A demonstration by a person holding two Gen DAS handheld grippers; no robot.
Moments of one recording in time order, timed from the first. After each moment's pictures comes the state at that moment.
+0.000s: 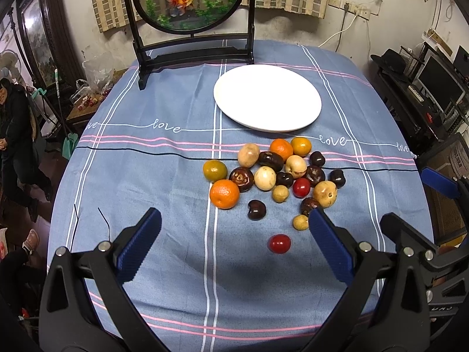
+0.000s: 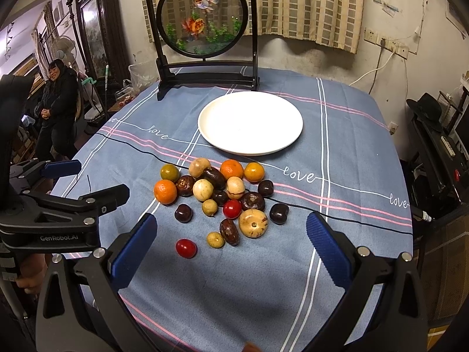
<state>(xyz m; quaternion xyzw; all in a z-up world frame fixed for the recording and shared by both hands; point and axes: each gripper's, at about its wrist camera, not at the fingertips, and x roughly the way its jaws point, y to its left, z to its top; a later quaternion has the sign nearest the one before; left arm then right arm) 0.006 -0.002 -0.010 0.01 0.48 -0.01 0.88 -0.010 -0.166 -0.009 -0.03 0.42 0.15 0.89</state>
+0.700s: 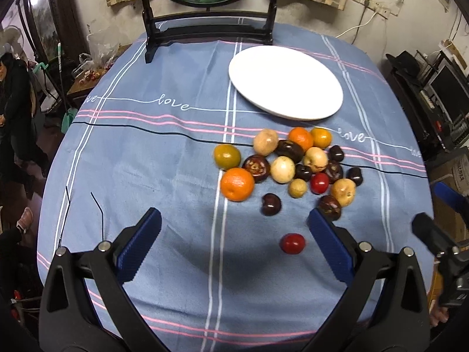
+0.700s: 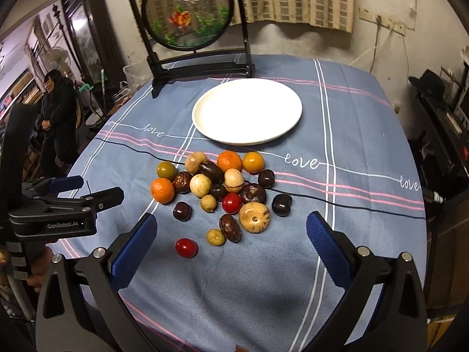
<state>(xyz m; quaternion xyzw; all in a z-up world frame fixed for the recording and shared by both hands) 0.032 0.022 -0.044 -0.02 0.52 0.01 0.85 0.011 -0.185 -0.028 0.01 0.46 0.14 0.88</state>
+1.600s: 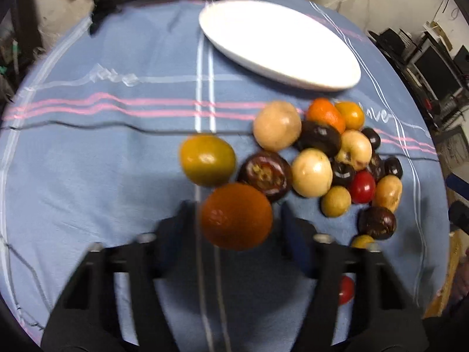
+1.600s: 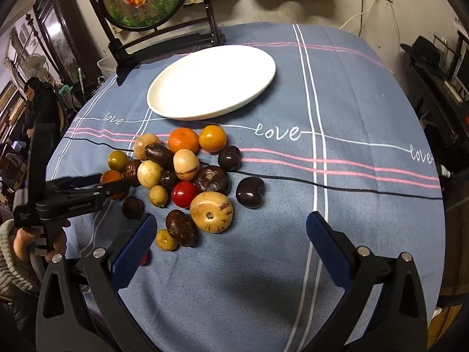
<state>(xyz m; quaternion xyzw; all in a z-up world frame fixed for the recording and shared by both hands) 0.108 0.031 -0.168 -0.04 0.56 -0.10 0.82 0.050 -0.219 -0.098 0.04 0.50 0.12 0.86</state>
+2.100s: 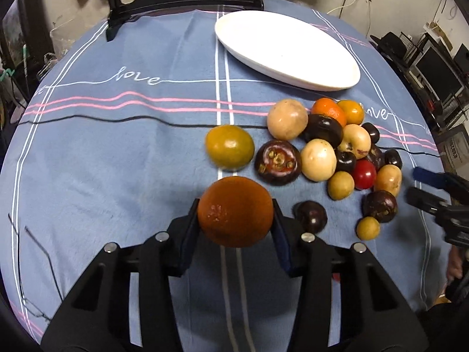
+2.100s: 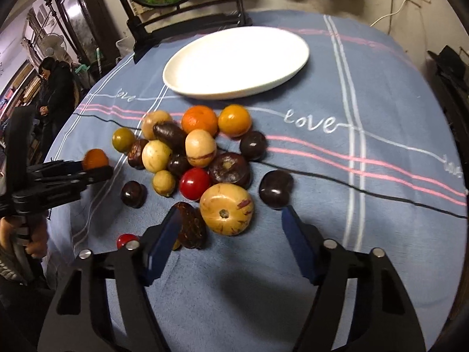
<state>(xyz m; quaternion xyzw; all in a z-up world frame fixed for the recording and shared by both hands) 0.076 0.041 -0.150 -0.03 0.53 -0.07 0.84 0.066 -0.198 -0.139 0.02 0.52 0.18 0.84</state>
